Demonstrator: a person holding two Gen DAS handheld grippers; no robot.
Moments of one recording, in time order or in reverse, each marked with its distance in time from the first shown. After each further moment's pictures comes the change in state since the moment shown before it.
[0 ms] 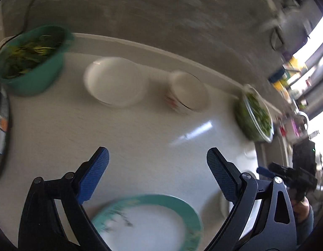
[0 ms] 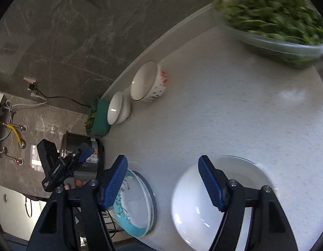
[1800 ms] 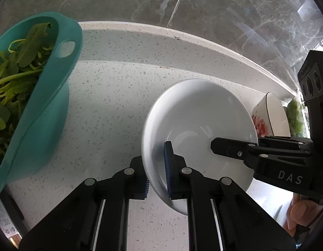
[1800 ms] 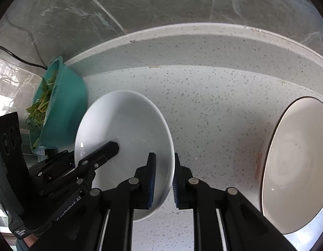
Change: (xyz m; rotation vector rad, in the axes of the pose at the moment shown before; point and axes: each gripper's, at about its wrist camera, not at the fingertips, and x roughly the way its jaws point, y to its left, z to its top) left arm 0.166 0.097 0.117 0.089 0.124 0.087; right arm 0.321 0.159 0.120 -0.298 0.250 -0.356
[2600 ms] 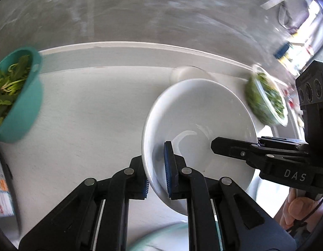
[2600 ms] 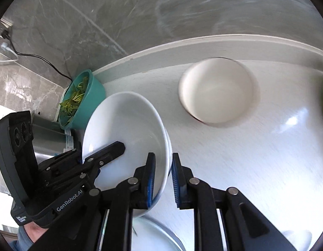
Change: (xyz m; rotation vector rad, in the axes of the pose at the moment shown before) left arm -0.090 -0.145 -0.081 0.156 -0.024 -0.082; right arm -0.142 -0.056 -0.120 0.085 -0.155 0.058
